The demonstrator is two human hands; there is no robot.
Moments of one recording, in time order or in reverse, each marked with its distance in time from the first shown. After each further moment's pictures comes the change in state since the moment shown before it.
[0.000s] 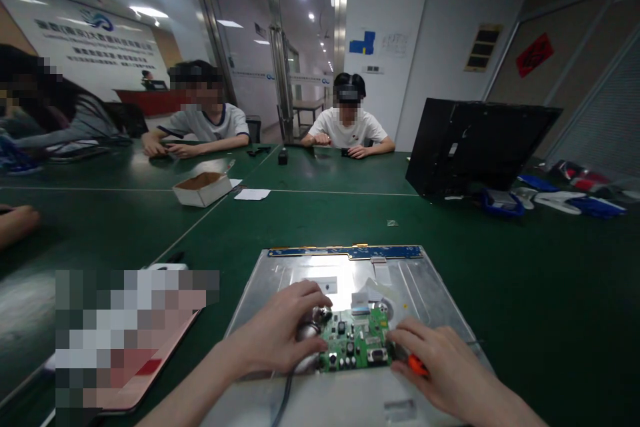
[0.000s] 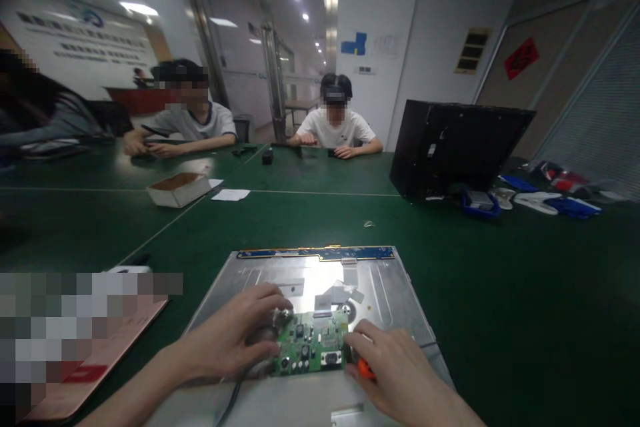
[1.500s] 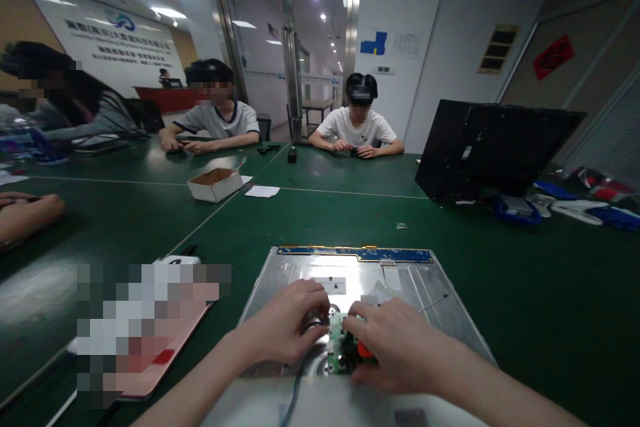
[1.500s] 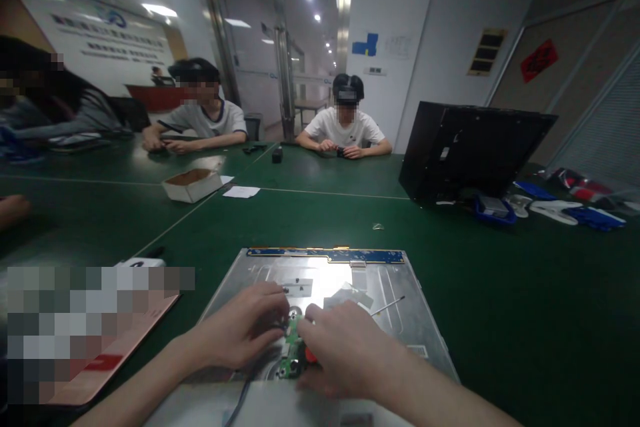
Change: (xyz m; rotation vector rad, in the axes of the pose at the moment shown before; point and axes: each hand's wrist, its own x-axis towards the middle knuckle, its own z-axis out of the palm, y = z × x) left_hand -0.002 -0.019 0.004 0.055 0.042 0.074; right_hand 0.071 -0.055 -0.021 -0.305 -0.029 -0.359
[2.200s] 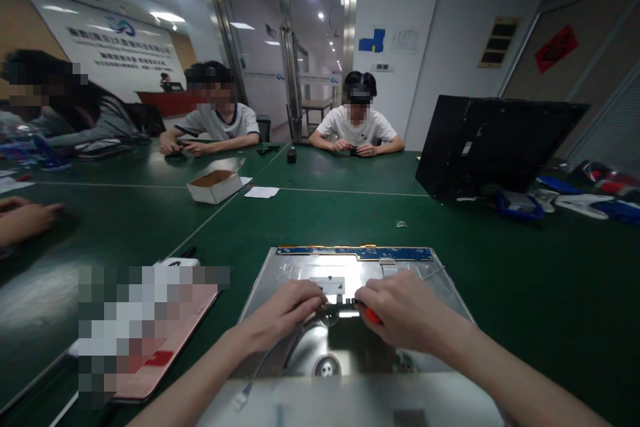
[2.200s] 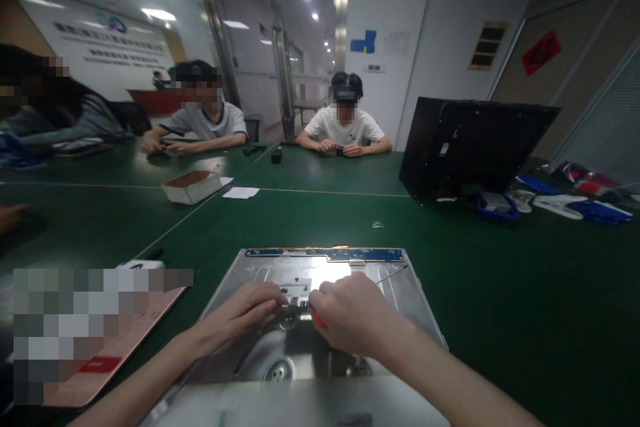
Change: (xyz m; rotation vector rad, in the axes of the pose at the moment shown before) left_hand 0.005 -0.020 0.002 -0.245 0.019 -0.013; right_hand 0.000 0.023 -0.024 -0.119 0.112 0.046
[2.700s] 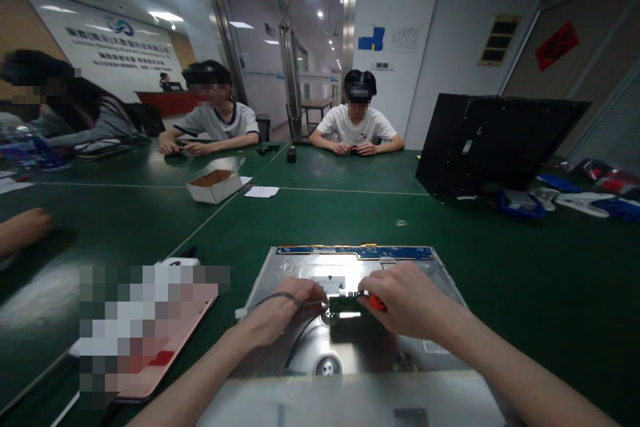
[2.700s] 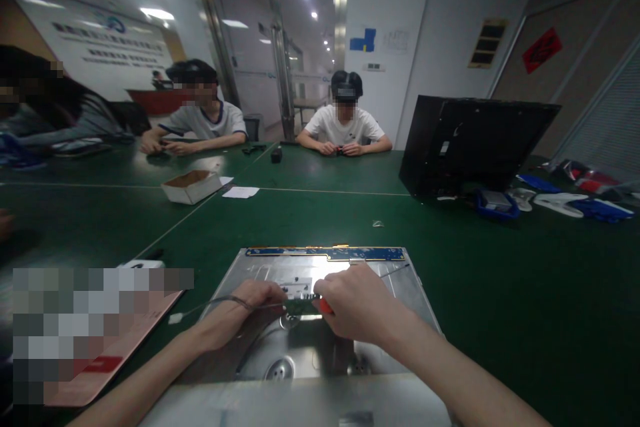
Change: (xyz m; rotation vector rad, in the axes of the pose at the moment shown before) left_hand -0.002 -0.002 0.005 -0.169 0.069 -0.149; right_hand 0.002 0.009 -0.002 0.086 0.037 0.060
